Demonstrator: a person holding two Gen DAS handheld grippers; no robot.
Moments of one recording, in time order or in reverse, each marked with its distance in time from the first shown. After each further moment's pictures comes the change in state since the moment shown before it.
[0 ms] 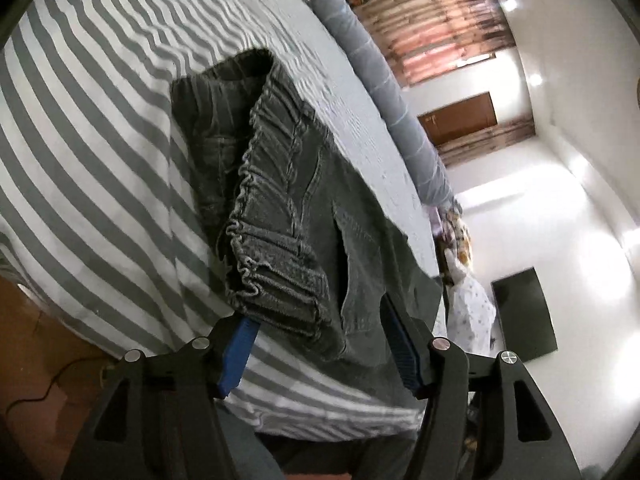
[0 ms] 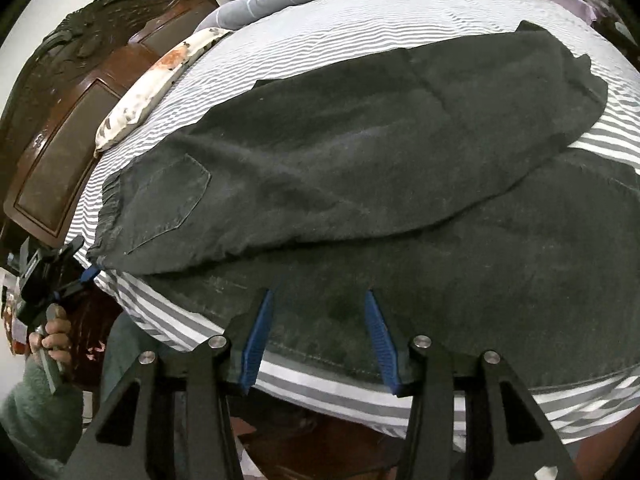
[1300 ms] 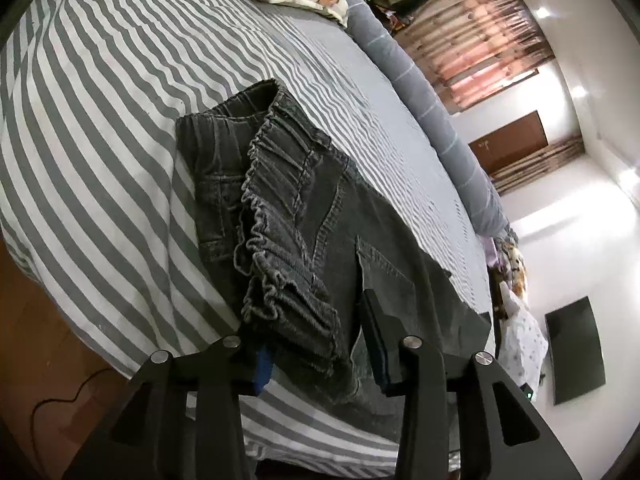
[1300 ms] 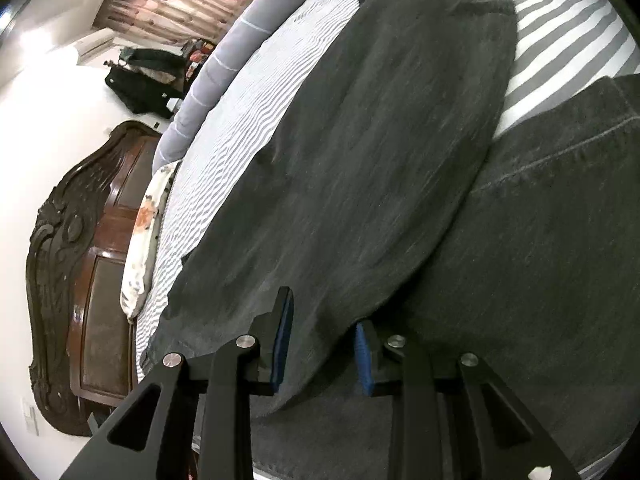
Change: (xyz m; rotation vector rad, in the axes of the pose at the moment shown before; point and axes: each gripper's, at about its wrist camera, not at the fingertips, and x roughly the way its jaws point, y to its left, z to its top) left arm 0.027 -0.021 0.015 -0.016 -0.117 0.226; right arm 0.022 -0.126 0.057 0.530 -0.210 0.193
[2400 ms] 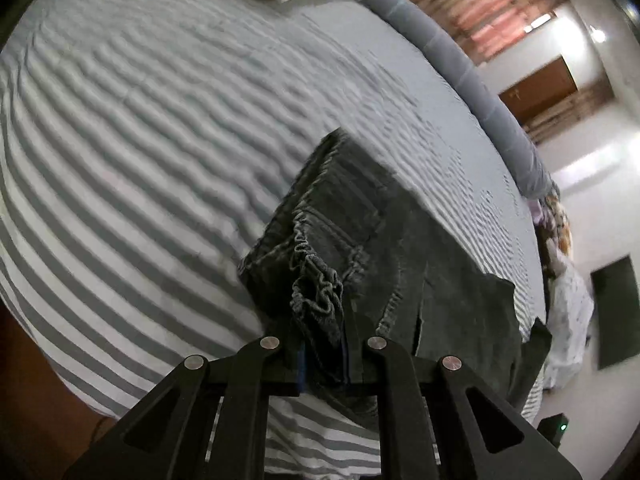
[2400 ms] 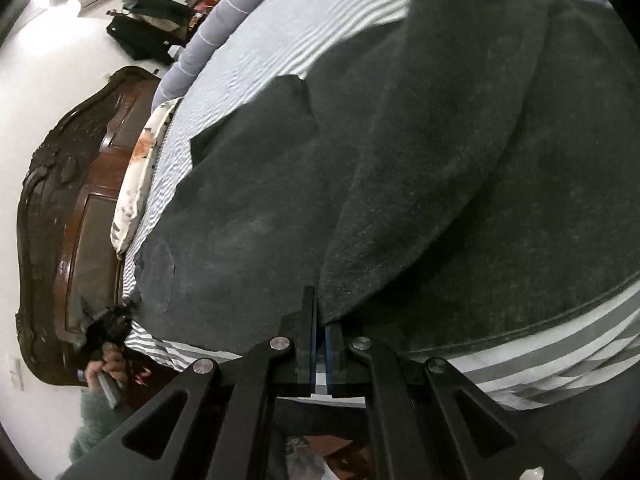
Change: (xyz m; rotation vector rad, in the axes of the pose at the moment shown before) left arm 0.021 0.032 0.103 0.122 0.150 0.165; right arm -0.020 0.011 -0.096 -0.079 0.170 -0.051
